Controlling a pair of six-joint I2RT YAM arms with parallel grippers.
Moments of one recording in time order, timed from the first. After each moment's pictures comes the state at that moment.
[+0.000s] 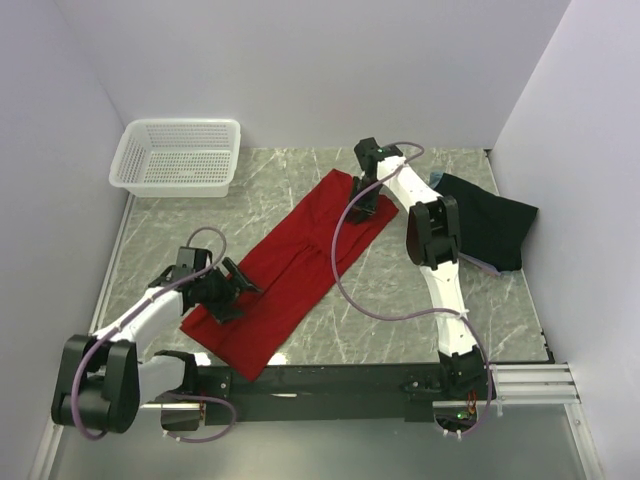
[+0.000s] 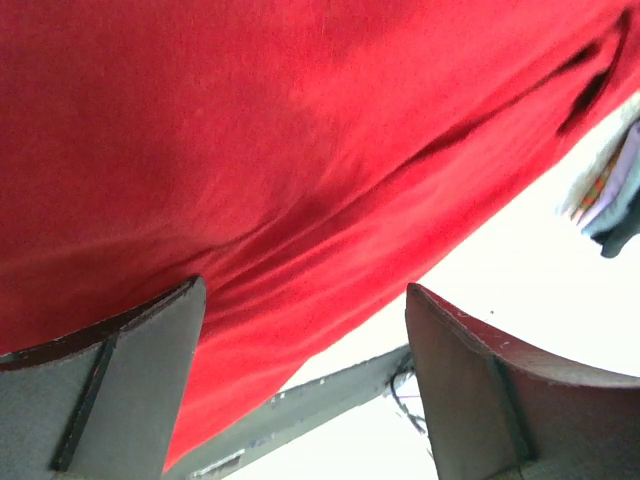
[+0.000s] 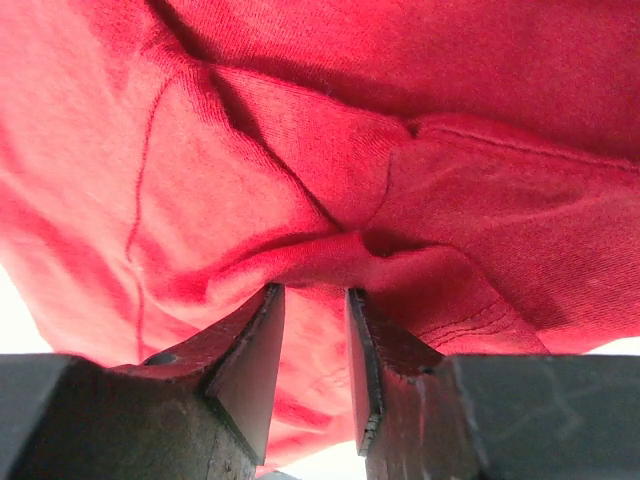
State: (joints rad) left arm -0.13 1.13 0.44 -0.37 0.43 -0.95; right arm 0.32 2.51 2.26 -1.12 -0.18 0.61
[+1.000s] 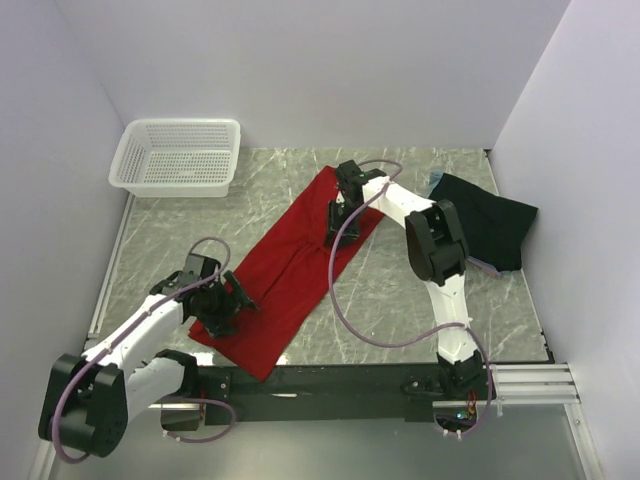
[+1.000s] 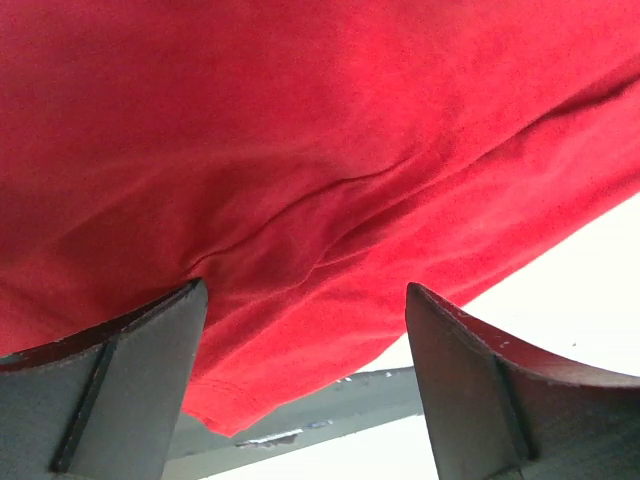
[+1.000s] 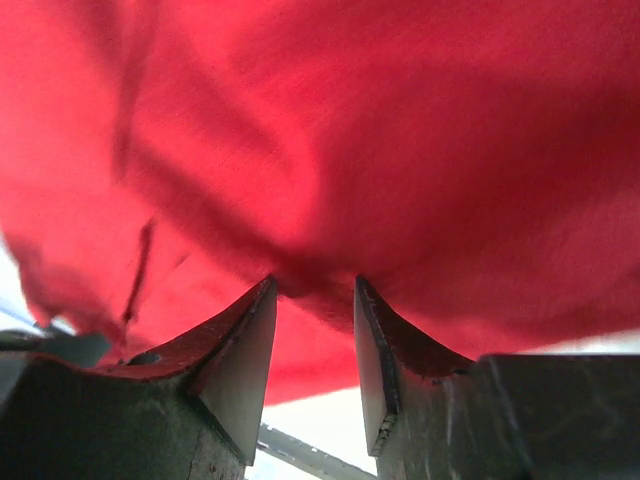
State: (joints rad) left arm -0.24 1.00 0.44 -0.62 0.25 -0.96; right arm 0.46 2.22 1.78 -0.87 -0.34 0.52
